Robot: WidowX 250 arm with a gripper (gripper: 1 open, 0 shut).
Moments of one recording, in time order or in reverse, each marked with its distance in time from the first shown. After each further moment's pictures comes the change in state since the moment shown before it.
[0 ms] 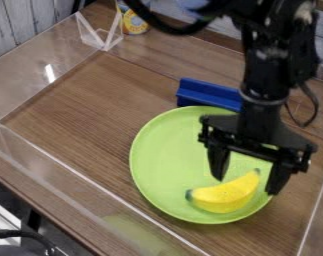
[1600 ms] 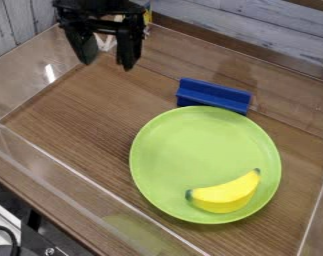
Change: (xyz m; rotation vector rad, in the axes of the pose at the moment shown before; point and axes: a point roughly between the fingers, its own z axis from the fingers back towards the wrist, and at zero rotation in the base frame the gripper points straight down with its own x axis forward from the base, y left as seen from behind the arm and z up) arm 0.034 0.162 0.071 -0.040 -0.102 0.021
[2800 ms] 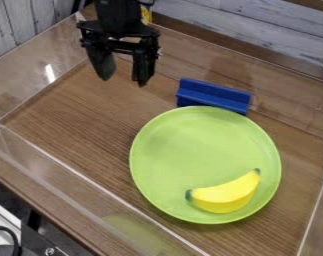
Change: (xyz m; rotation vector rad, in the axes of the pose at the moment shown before) arm 0.022 -0.007 -0.036 -0.015 0.053 -0.055
